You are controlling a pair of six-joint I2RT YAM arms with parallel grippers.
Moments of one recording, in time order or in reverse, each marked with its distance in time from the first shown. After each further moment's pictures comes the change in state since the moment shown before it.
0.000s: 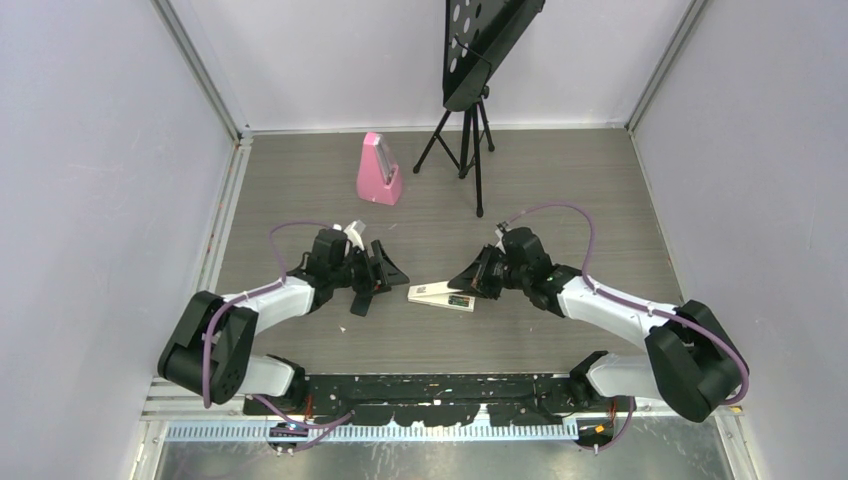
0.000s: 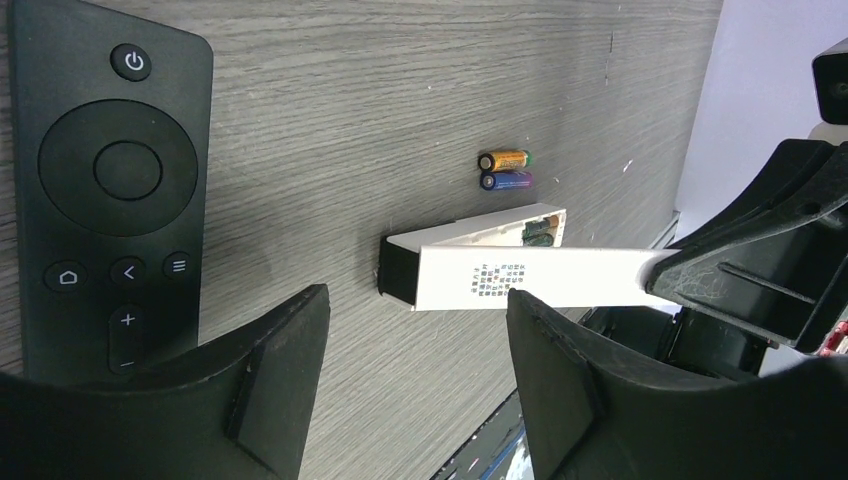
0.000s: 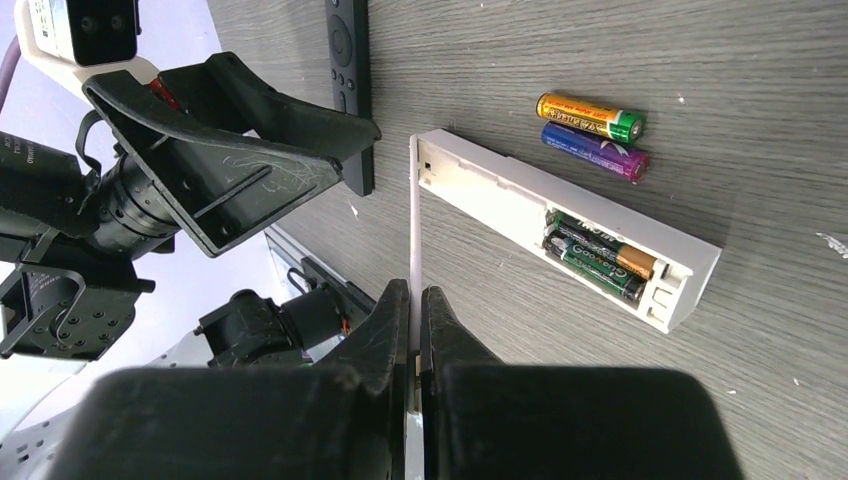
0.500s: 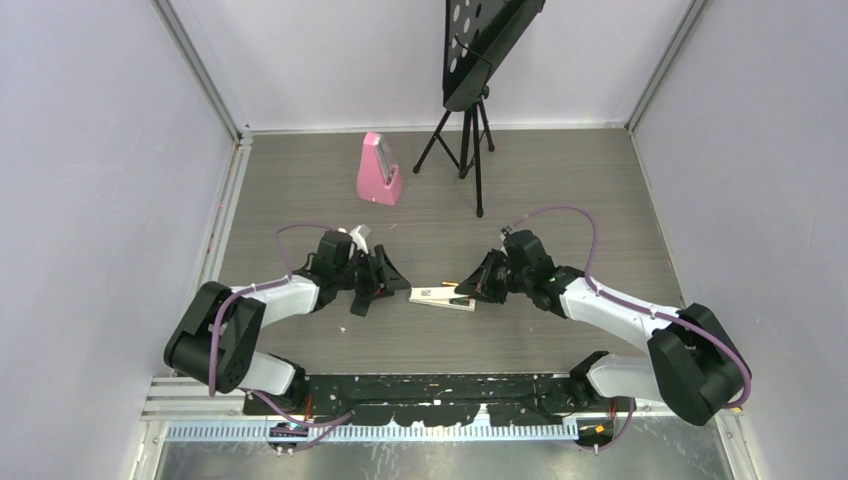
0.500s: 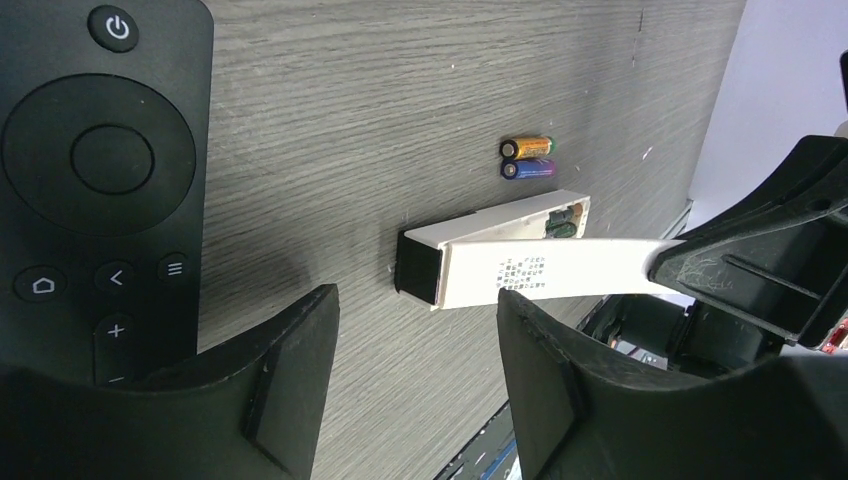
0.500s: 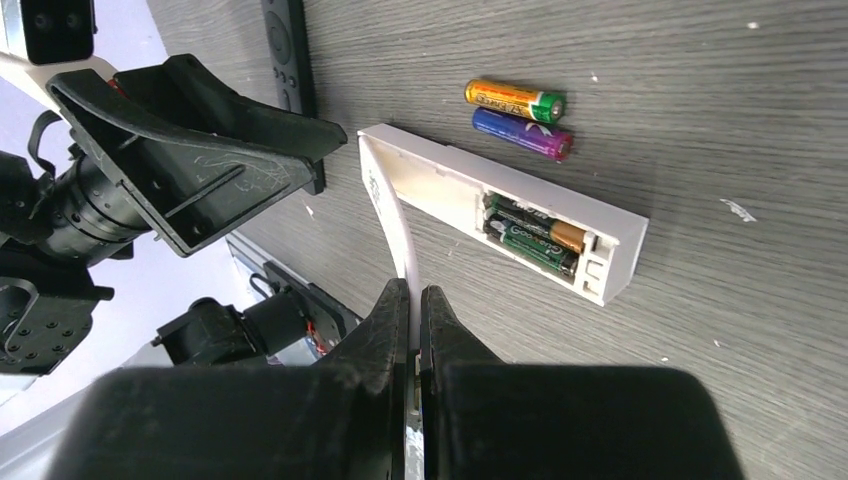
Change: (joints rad) left arm -0.020 0.055 0.000 0.014 0.007 -0.002; right arm -0.013 -0.018 -0.012 -0.083 0.026 -0.044
